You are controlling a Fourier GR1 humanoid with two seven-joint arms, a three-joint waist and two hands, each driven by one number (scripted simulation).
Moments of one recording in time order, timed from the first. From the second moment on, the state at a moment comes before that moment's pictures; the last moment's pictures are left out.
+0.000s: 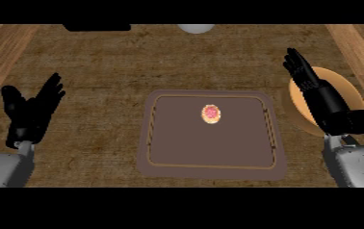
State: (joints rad) left arm -0.18 0.55 -0.14 -1.29 0.39 0.21 0.16; right arm -0.23 -0.37 0.06 -1.53 -0.11 0.09 -0.05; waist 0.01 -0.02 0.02
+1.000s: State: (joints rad) left arm -0.17 0.36 -0.25 -1.62 0.34 0.33 0.21; right arm -0.28 -0.37 0.28 -1.68 0.25 0.01 -0.15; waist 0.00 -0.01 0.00
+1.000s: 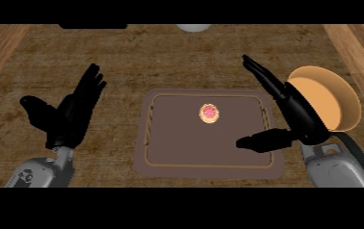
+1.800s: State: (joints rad) left arm -0.15 0.33 -0.25 -1.64 0.30 0.32 0.23; right arm -0.57 -0.53 0.30 -1.90 0.15 0.48 0.62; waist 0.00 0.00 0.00
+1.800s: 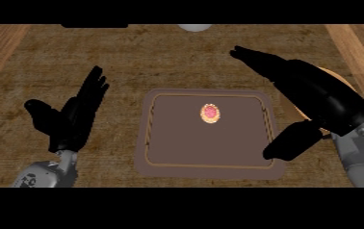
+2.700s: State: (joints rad) left arm -0.14 0.28 -0.19 -1.67 0.24 0.26 0.28; right arm -0.57 -0.33 0.40 -1.72 0.36 0.60 0.76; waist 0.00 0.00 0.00
